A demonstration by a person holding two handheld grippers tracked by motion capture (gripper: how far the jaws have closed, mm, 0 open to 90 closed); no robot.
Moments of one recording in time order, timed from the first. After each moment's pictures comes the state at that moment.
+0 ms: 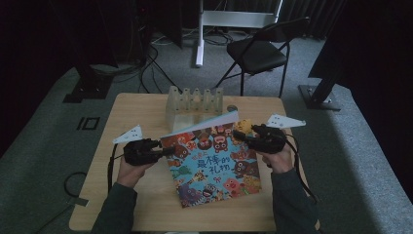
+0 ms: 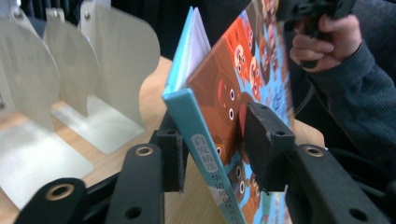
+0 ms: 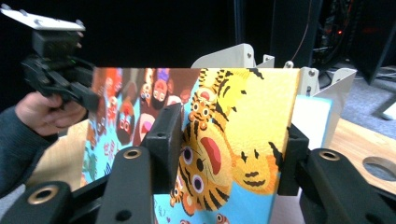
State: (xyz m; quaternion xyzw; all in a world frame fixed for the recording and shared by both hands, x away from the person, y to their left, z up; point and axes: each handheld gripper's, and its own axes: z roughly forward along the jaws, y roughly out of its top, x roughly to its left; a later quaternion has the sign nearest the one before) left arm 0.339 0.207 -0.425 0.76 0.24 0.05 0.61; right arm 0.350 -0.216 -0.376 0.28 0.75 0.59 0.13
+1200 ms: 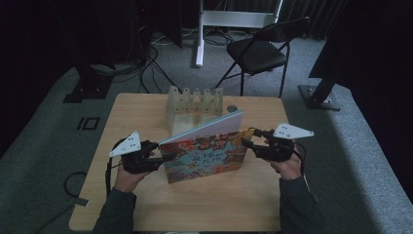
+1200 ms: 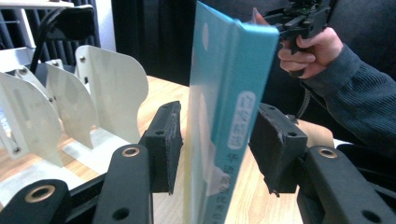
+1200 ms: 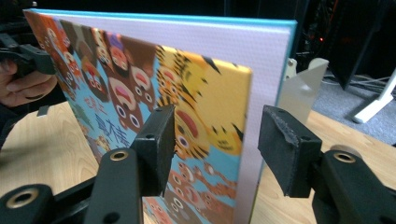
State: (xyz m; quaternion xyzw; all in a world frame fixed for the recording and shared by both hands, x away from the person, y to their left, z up) left arm 0.310 0.198 -0.417 0.75 0.19 0.12 0.62; right arm 0.334 -0.240 -0.392 0.27 0.76 0.57 0.18
